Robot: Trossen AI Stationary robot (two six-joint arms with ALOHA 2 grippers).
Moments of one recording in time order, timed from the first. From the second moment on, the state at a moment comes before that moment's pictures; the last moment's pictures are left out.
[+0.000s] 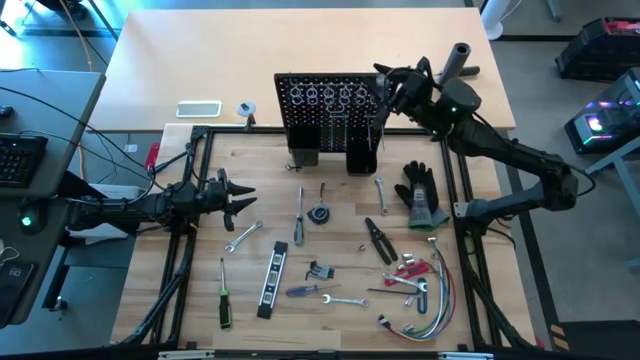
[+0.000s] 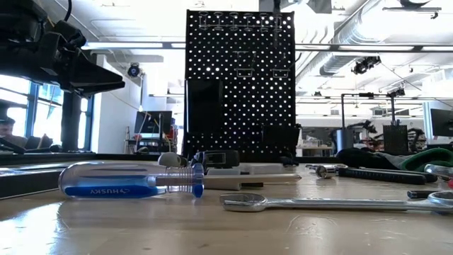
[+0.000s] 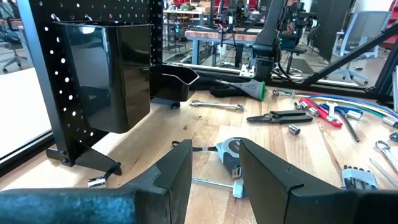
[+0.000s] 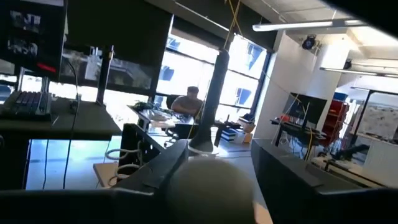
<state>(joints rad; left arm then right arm) 0.08 0.15 0.01 0.03 -0.19 -0.05 -0.43 1.25 1.26 0.21 0.18 -0.30</state>
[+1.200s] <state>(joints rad) -0.05 0.39 0.04 0.20 0.03 -0.07 -0.03 0.99 1.26 -0.36 0.26 -0.33</state>
